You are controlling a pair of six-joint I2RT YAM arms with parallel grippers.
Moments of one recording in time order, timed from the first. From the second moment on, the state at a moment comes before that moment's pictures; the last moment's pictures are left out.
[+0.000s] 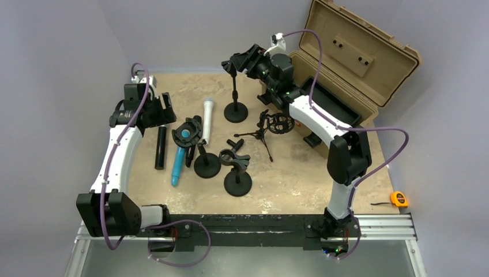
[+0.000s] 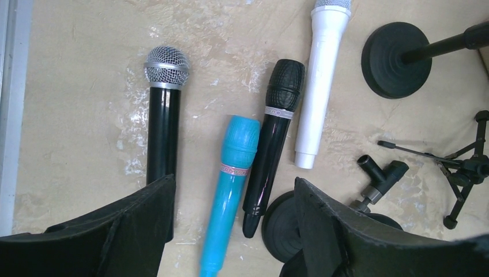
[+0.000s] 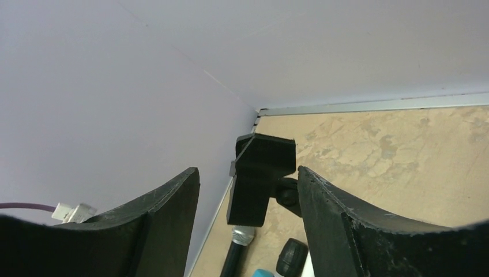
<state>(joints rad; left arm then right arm) 0.05 1.28 1.20 -0.70 0.06 -0.21 0.53 1.87 1.62 0.29 -0.04 0.78</state>
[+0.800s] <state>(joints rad) 0.05 1.25 1.20 -0.69 0.08 -0.22 0.54 1.96 1.58 0.47 -0.04 0.82</state>
